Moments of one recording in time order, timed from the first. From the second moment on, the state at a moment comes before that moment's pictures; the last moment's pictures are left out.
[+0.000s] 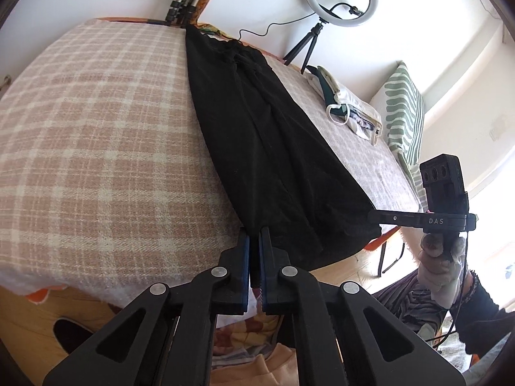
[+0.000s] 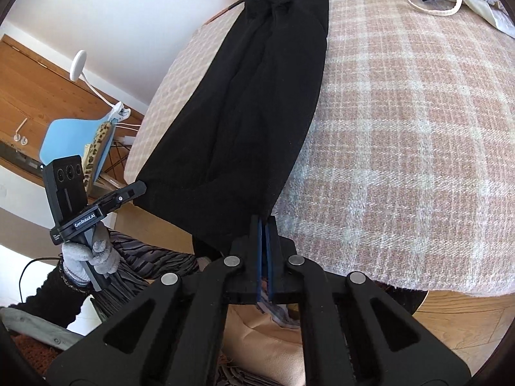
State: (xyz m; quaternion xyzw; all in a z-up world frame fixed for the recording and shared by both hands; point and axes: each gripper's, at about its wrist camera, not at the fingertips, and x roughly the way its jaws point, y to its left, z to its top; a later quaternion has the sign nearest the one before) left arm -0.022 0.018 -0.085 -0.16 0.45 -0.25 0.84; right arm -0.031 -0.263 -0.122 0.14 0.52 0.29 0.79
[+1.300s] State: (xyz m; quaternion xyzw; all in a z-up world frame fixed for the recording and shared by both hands) left arm 0.031 0.018 -0.071 -0.18 0.44 -0.25 0.85; right arm 0.012 -0.284 -0.101 0.21 0.49 0.33 0.78
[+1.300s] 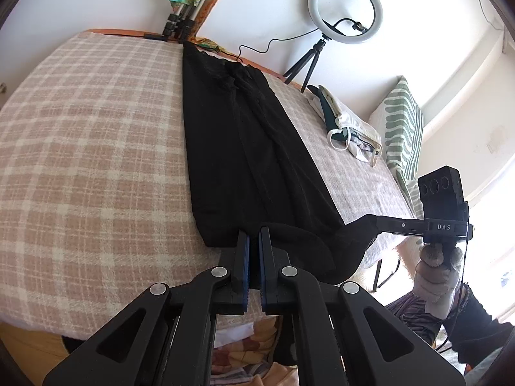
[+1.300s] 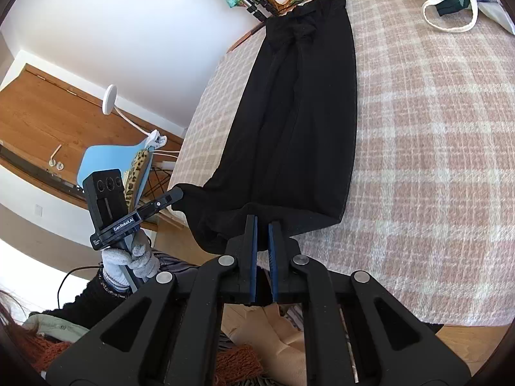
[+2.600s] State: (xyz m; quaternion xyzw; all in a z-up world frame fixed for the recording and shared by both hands) left arm 0.103 -0.001 -0.093 -0.05 0.48 -0.28 0.83; right arm 0.088 -0.225 -0.105 0.07 0.49 0.33 0.81
